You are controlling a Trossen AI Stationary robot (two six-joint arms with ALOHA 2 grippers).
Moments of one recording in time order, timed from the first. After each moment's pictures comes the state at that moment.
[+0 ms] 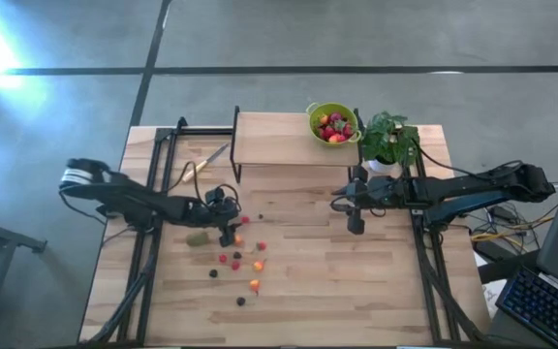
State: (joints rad) left arm -0.09 1.40 0.37 0.14 -0.30 -0.27; right arm 0.02 1.00 0.56 -0.12 0.20 0.04
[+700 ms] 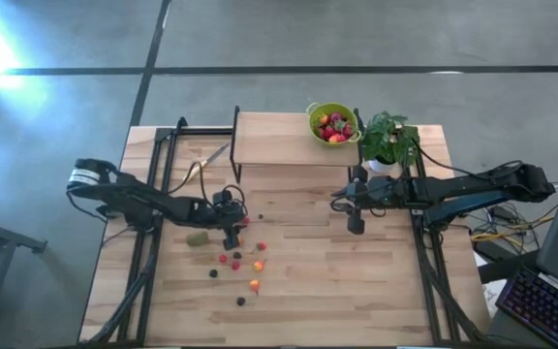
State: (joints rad) left arm -0.09 1.45 0.43 0.16 -0.25 -0.21; right arm 0.02 1.00 0.56 -0.12 0.19 0.04
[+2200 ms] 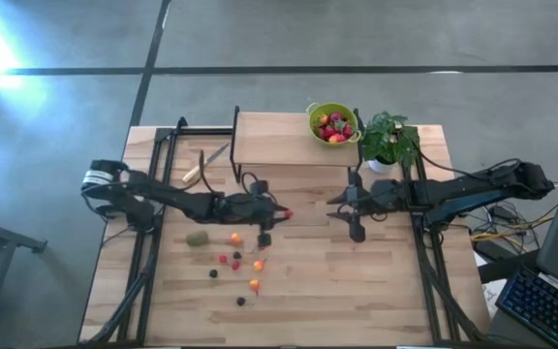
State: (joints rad) left arm -0.09 1.57 0.79 0.44 -0.23 0.09; right arm 0.08 1.00 0.55 0.00 0.11 0.10
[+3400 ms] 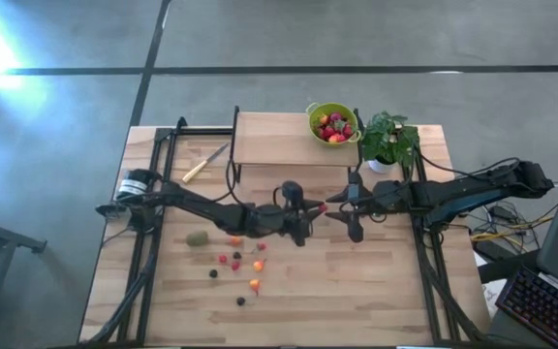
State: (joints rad) left arm -0.16 1.85 1.18 0.55 -0.54 0.79; right arm 0.10 1.00 0.55 0.05 0.16 0.22
